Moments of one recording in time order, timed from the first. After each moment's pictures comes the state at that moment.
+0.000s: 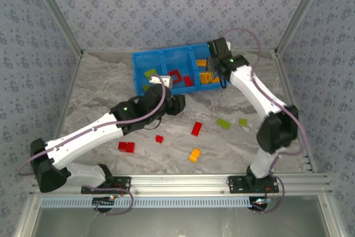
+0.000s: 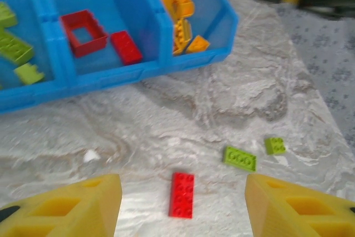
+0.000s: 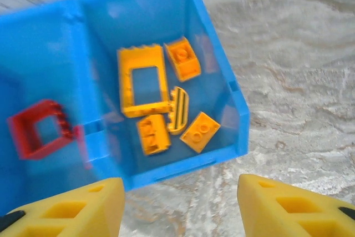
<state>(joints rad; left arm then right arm) -1.00 1.25 1.20 -0.58 -0.34 -0.73 0.44 1.65 1.59 -0.73 0.34 0.40</state>
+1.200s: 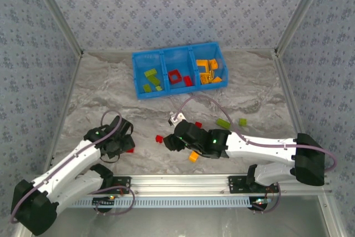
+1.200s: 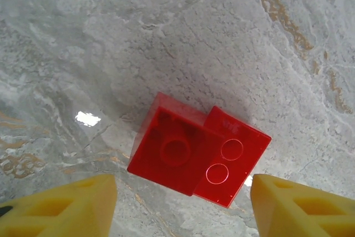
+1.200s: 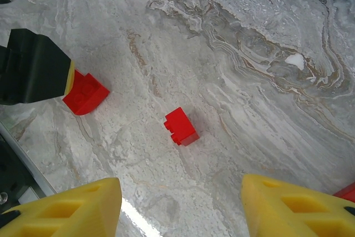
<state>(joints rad) -0.57 0.87 0.54 -0.99 -0.15 -0.99 1.23 1.29 0.86 -0.30 0.25 0.51</state>
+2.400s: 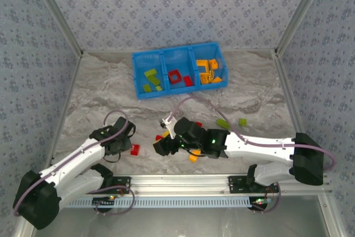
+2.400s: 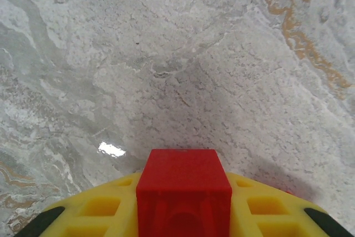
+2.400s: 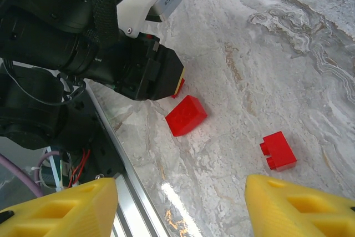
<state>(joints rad) -0.57 0.92 0.48 -0.86 -0.27 -0.91 1.23 1.29 0.86 -0.12 -0.02 0.45</state>
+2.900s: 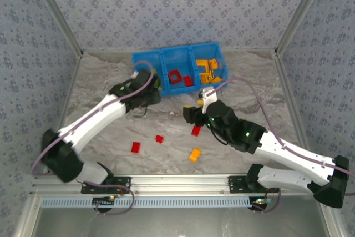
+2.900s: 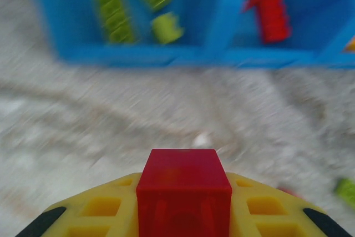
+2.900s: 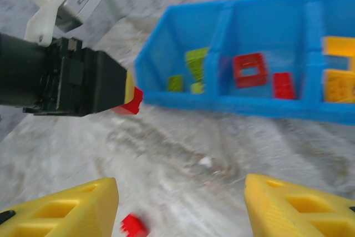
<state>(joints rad) -0.67 1.50 1.33 -0.76 -0.20 -0.75 1.00 0.99 0.91 -0.33 0.39 0.45</state>
